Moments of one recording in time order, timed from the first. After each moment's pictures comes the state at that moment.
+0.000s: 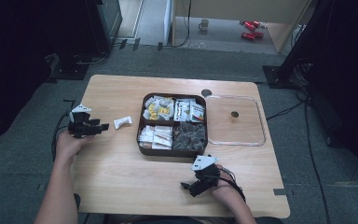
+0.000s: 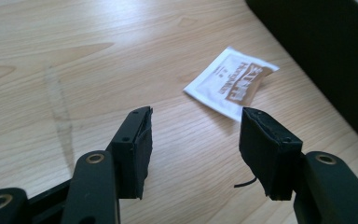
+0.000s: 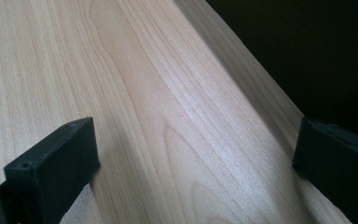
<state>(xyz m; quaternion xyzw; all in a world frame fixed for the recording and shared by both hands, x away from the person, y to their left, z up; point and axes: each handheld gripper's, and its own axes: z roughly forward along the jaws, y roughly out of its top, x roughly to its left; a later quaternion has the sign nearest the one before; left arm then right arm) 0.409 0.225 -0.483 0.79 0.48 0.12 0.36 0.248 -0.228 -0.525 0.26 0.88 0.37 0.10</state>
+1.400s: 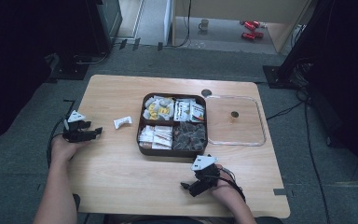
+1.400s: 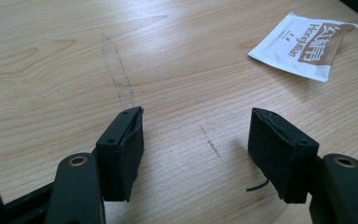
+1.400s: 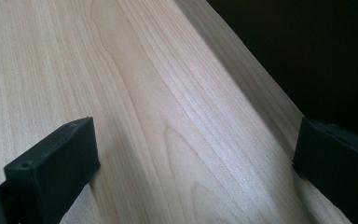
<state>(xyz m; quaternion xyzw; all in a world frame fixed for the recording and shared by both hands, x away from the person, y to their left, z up) 0.402 0.249 -0.514 0.79 0.46 0.19 0.36 0.248 -0.227 -0.525 0.26 0.88 0.37 0.10</state>
